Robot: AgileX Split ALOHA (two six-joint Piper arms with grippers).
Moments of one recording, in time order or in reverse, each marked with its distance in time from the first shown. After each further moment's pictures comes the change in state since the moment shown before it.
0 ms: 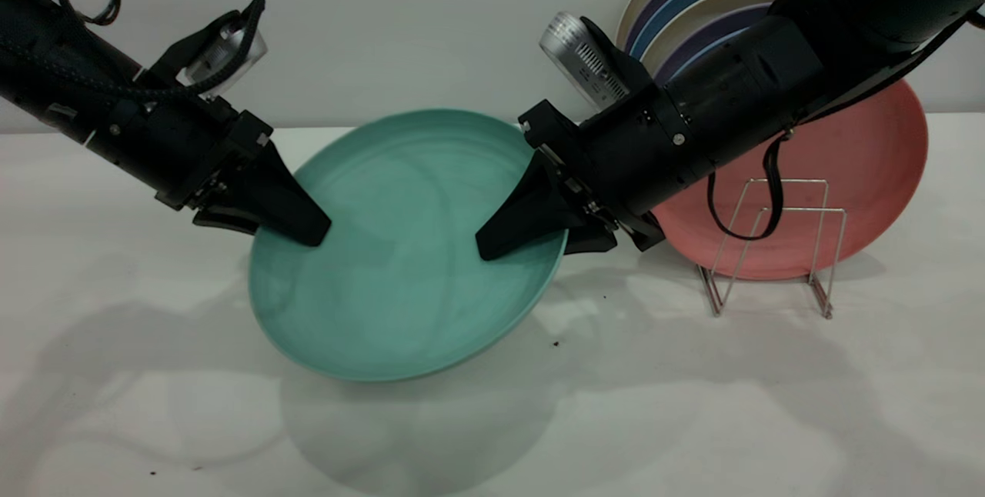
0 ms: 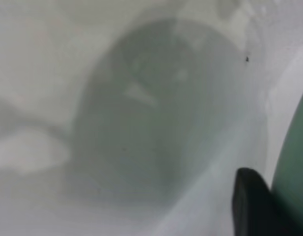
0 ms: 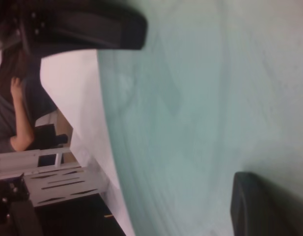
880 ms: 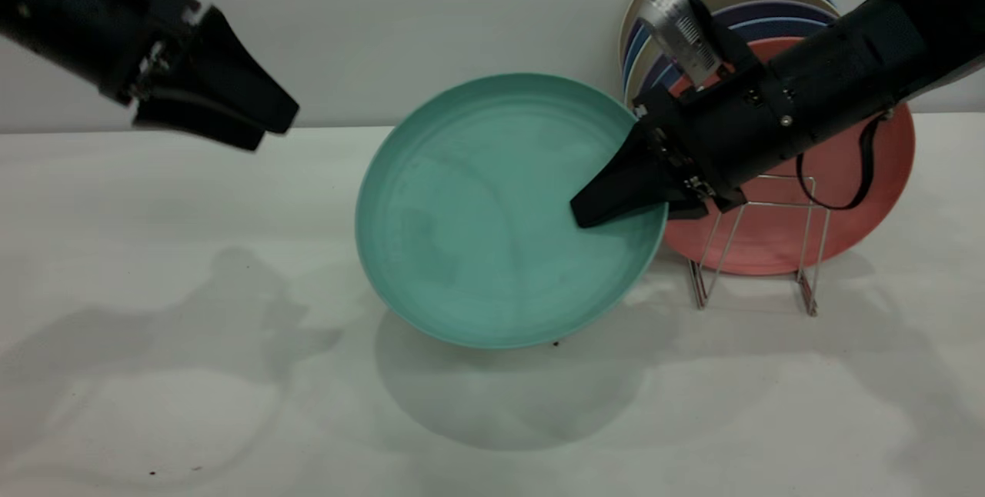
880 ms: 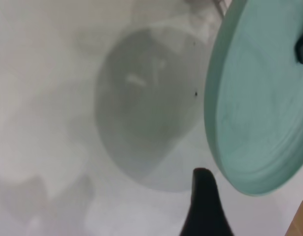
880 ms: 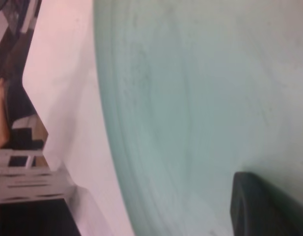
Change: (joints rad) left arm 0.048 -0.205 0.000 0.017 0.095 -0.003; right arm -0.171 -0.001 0.000 -0.058 0.067 -0.231
